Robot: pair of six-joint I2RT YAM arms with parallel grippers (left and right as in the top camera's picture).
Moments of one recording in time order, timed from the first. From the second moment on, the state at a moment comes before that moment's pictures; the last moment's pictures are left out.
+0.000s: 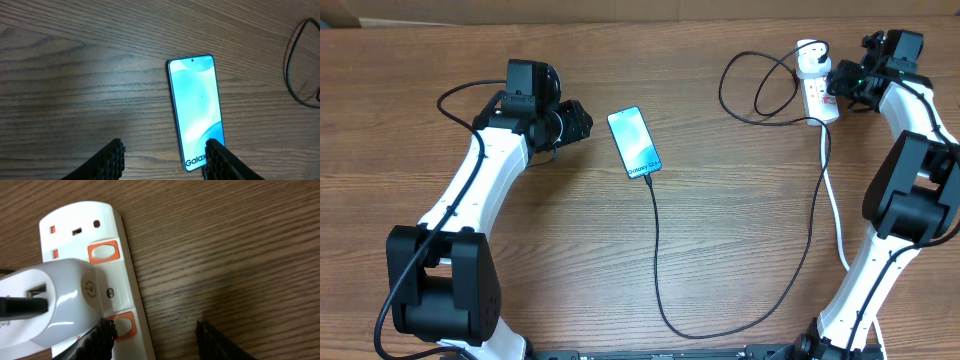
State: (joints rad) left arm -0.13 1.78 1.31 -0.55 0.25 -0.44; right arm -0.33 2.38 1.86 -0.42 -0.20 0.07
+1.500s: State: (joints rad) left arm -0.13 1.78 1.31 -0.53 0.25 -0.44; right arm -0.33 2.39 1.86 -0.42 -0.24 0.07
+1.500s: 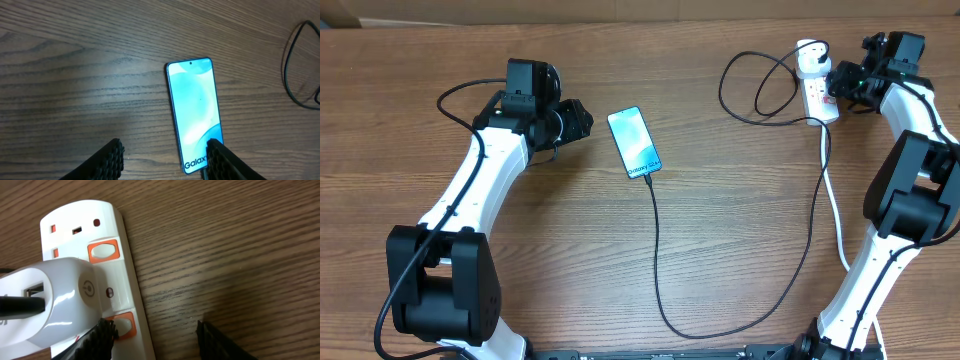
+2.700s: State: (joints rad) left arm -0.13 1.78 1.31 -0.53 0.25 -0.44; right arm -0.32 2.39 1.88 -0.47 -0.17 0.08
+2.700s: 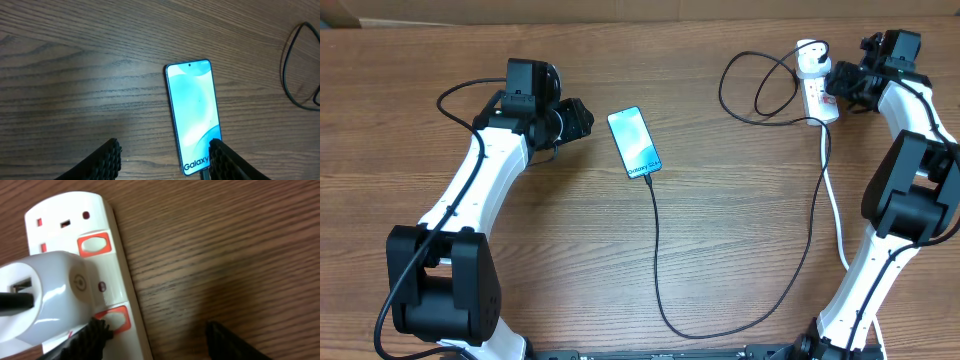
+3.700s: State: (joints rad) left arm -0.13 1.78 1.31 -0.53 0.25 -0.44; right arm -0.33 2.29 1.88 -0.51 -0.18 0.12
